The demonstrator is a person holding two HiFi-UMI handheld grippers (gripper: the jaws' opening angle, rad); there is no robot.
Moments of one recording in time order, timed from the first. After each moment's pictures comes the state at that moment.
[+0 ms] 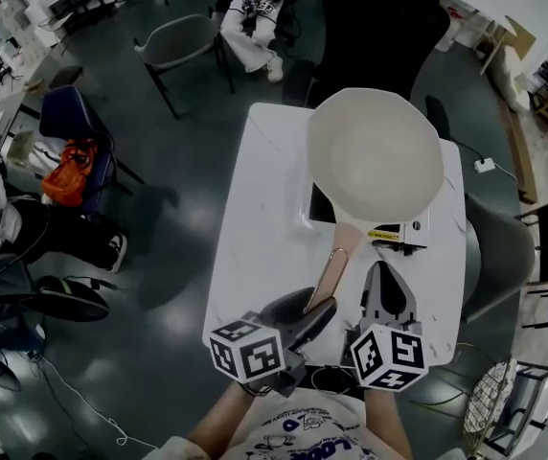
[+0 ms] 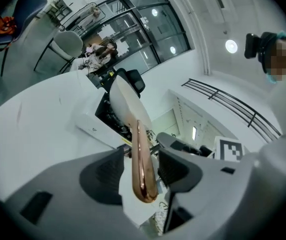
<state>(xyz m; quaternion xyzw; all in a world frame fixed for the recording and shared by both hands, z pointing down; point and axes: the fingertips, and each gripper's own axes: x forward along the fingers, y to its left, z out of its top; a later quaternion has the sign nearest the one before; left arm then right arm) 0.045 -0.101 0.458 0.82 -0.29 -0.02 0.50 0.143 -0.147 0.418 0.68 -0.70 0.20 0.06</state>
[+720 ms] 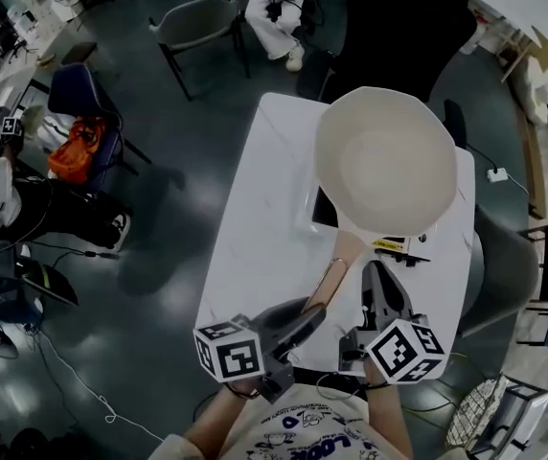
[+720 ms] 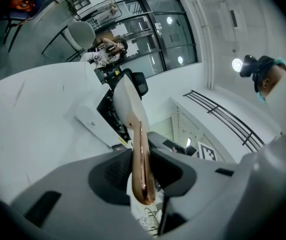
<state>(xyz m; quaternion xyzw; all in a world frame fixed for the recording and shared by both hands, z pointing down) 0.046 -0.103 0.460 0.79 -0.27 -0.07 0.55 0.140 -0.174 0.440 0.58 -0.73 0.36 -0.02</state>
